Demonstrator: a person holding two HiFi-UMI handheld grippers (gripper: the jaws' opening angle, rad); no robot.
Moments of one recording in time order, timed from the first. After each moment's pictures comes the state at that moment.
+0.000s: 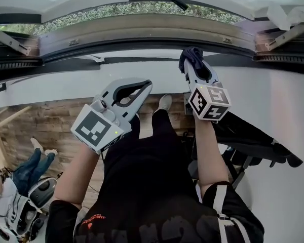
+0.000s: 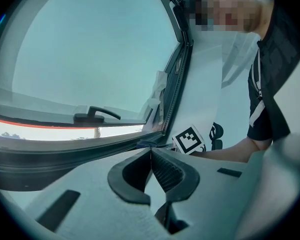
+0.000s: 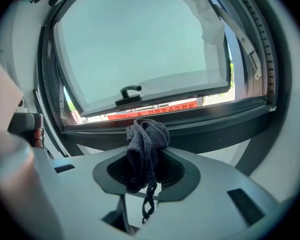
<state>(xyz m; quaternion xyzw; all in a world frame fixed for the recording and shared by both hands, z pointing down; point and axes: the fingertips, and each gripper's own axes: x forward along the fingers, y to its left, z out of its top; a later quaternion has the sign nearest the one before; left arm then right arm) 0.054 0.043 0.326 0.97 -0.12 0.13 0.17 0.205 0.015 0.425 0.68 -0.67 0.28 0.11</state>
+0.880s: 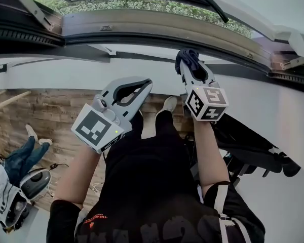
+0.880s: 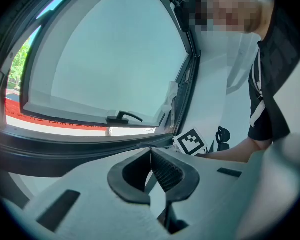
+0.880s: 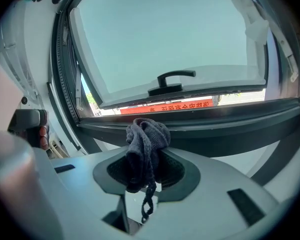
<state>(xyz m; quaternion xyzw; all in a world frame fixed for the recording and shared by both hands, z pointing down) -0.044 0.025 0.329 0.96 -0.18 0.10 0.20 0.088 -0.019 0.429 0.62 -0.72 0.27 0.14</state>
